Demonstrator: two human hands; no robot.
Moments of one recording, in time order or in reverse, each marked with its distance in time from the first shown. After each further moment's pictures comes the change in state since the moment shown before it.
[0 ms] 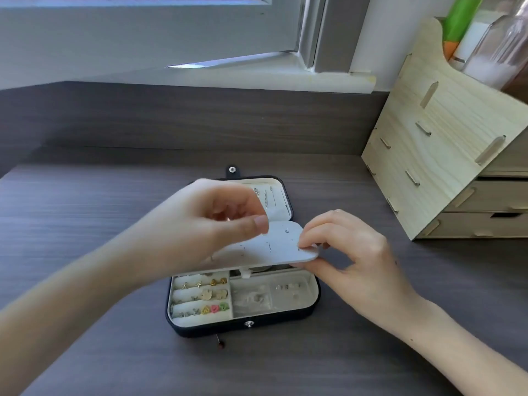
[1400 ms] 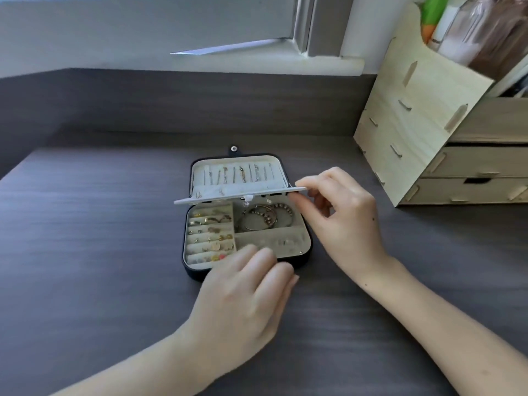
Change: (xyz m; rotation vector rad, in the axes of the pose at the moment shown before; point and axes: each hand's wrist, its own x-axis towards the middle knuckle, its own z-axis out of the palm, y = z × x) left_hand -0.071 -0.034 0.100 0.787 0.447 0.512; right_hand -0.003 -0.018 0.012 -0.176 0.250 0.111
